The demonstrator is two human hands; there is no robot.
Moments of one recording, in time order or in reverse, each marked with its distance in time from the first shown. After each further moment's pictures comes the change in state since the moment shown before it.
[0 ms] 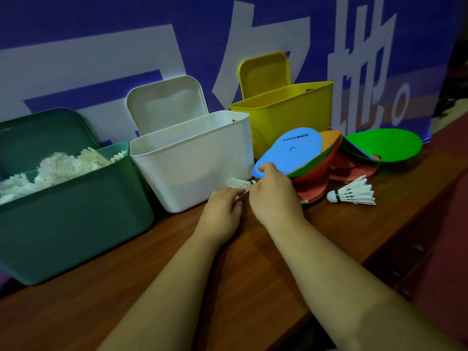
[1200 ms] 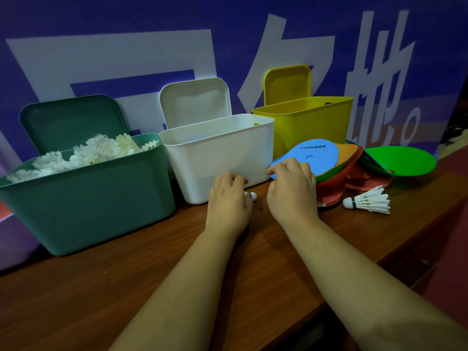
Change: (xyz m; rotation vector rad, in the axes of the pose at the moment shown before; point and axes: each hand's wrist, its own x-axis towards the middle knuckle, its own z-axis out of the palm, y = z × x) left_hand -0.025 0.014 -0.037 0.207 0.252 -0.068; right_hand -0.007 -0.007 0.013 -0.411 0.216 -0.274
